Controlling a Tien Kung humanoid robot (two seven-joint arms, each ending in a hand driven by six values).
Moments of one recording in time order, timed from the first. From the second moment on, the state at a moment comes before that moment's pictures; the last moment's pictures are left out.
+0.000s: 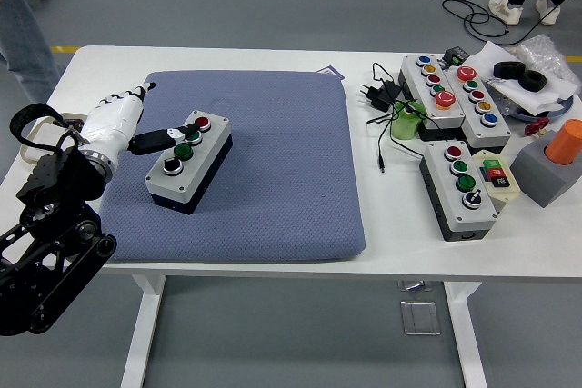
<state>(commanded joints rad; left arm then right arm) -0.47 0.29 -1.03 -1.39 2.23 -0.01 0.60 0.09 -0.15 0.78 0.18 -0.67 -0.29 -0.18</state>
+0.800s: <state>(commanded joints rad) -0.49 0.24 -0.99 -1.31 2.16 -0.04 0.63 0.09 -0.15 0.78 0.18 -0.67 -0.29 -0.18</state>
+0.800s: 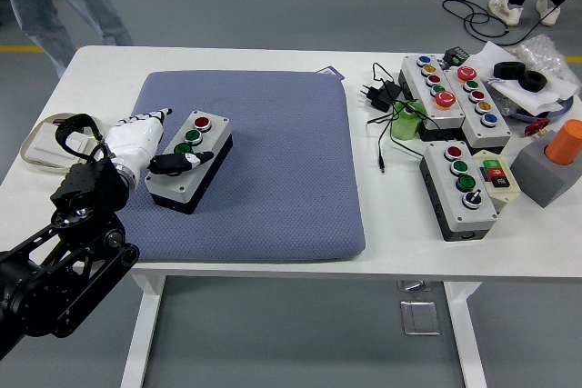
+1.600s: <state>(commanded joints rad) -0.56 0.18 -0.92 -1.21 2.17 -0.07 0.65 0.10 -0.16 0.79 0.18 -0.68 -0.29 -0.18</state>
